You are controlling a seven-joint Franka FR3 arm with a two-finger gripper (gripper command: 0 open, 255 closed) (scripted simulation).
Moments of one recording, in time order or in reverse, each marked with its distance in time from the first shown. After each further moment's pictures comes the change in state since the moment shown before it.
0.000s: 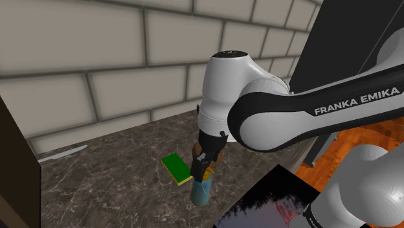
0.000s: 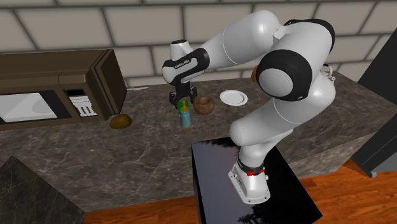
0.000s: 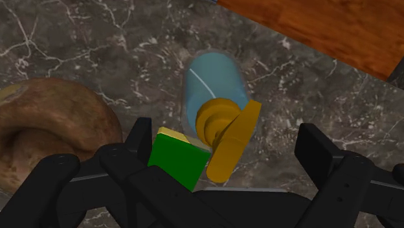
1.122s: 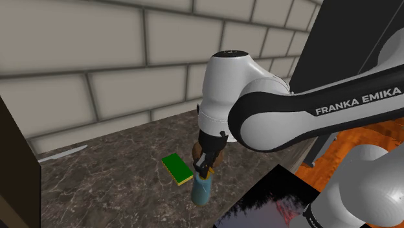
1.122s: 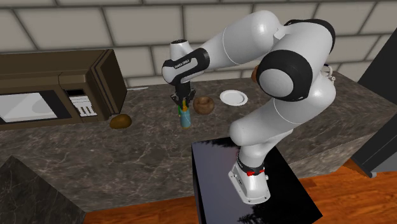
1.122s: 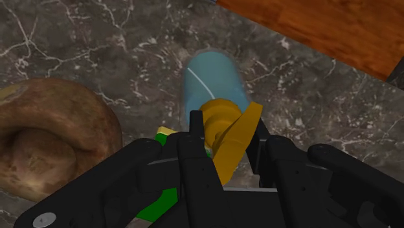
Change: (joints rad) arm 0.002 -0.003 0.000 0.001 0.001 -0.002 0.001
